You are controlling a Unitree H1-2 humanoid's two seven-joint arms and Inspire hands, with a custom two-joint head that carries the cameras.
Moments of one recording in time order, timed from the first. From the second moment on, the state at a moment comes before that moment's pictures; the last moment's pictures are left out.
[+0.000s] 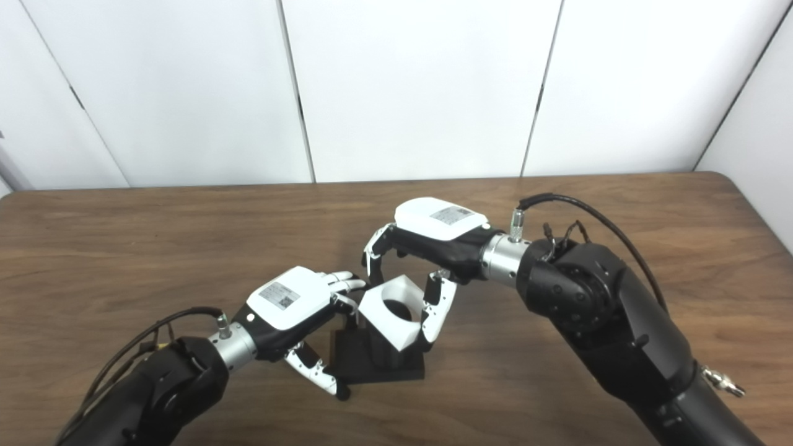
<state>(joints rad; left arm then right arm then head) -0.34 0.41 -0.57 -0.05 0.90 -0.16 -0.30 -0.49 -0.47 0.37 -0.41 -0.54 0.16 0.74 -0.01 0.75</state>
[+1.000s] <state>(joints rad) -0.35 0.40 -0.58 -0.06 0.90 -0.14 -0.32 -0.50 -0.41 0.44 -0.41 -0.59 0.16 0.78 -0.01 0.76</state>
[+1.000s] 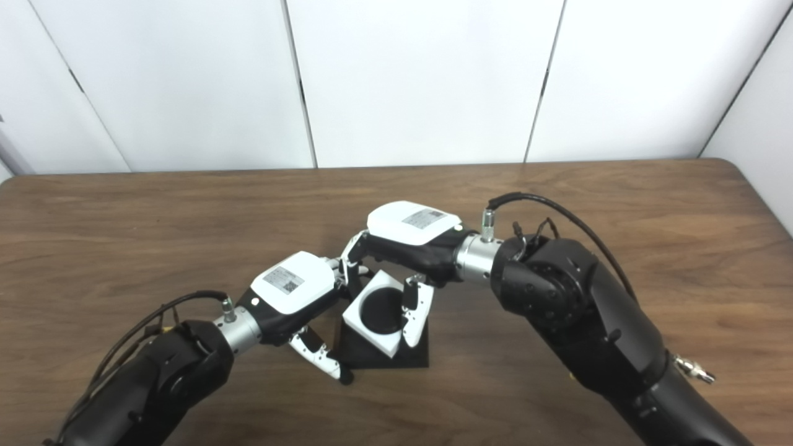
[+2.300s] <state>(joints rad) -0.35 0.40 -0.59 -0.06 0.90 -0.14 -0.32 -0.50 -0.46 0.37 -0.41 -0.57 0.20 0.87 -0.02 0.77</state>
